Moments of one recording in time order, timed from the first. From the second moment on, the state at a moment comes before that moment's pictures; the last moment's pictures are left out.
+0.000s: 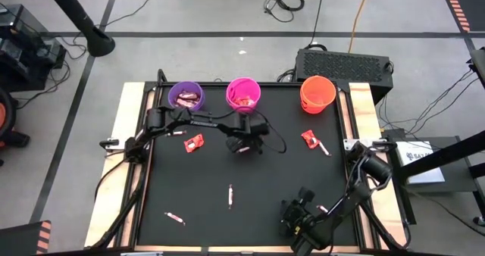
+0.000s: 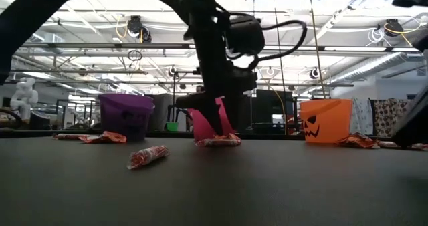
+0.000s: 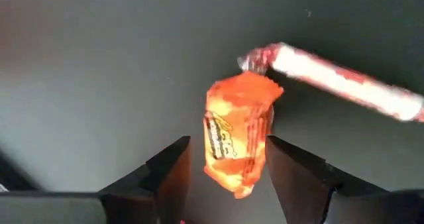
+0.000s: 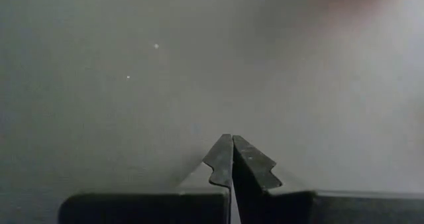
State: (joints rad) left arm 0.12 2.17 1.68 -0.76 -0.21 1.06; right arm 0.87 2.10 1.35 -0.98 0.75 1.37
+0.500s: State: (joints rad) left arm 0.14 2.21 1.68 -0.73 -0.11 1.03; right arm 0.86 2.10 1.35 -0.98 0.76 1.37
